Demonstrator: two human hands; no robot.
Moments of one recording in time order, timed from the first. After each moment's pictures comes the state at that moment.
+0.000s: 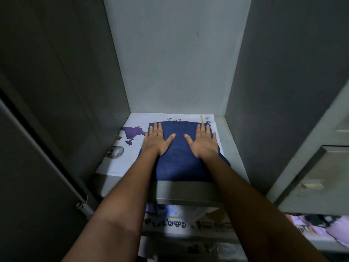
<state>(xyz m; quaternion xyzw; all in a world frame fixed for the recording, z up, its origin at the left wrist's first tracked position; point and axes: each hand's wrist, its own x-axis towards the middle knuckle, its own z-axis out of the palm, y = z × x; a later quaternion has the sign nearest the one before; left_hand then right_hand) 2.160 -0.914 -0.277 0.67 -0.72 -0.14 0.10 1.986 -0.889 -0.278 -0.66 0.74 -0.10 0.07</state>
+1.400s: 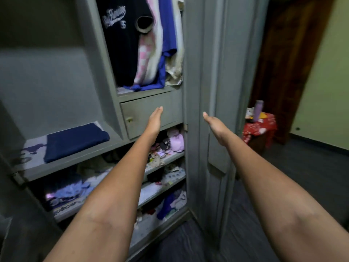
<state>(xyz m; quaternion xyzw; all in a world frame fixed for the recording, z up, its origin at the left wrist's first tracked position) 1.941 -0.390 -0.136 0.25 -0.68 -0.58 0.36 1.794 -0.234 -0.148 -0.33 0.70 -0.60 0.20</state>
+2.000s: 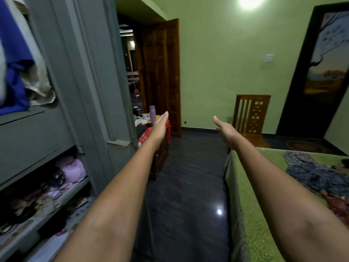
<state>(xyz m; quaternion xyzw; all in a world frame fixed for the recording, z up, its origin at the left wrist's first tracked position) 1.750 -0.116 -0.137 -0.01 -0.71 -0.69 0.11 1.711 0.117 -0.151 -0.02 0.77 -0.64 0.02</state>
